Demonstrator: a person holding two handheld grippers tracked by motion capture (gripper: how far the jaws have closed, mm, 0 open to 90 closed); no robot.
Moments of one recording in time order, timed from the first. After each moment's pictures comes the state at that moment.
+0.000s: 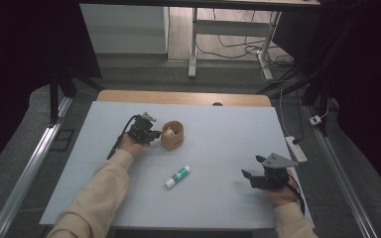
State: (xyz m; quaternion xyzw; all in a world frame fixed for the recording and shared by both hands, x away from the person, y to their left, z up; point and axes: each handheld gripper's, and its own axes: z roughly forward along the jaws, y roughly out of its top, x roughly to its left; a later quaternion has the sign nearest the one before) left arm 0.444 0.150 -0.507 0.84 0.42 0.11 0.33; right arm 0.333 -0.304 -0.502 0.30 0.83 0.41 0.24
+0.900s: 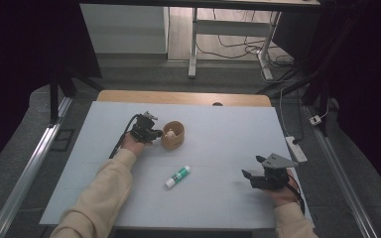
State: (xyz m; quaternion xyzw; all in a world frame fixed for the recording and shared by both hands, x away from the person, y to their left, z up) left arm 0.450 0.144 -0.511 0.83 0.43 0.11 0.33; right arm 0.333 -0.304 -0.503 0.30 0.83 0.40 0.24
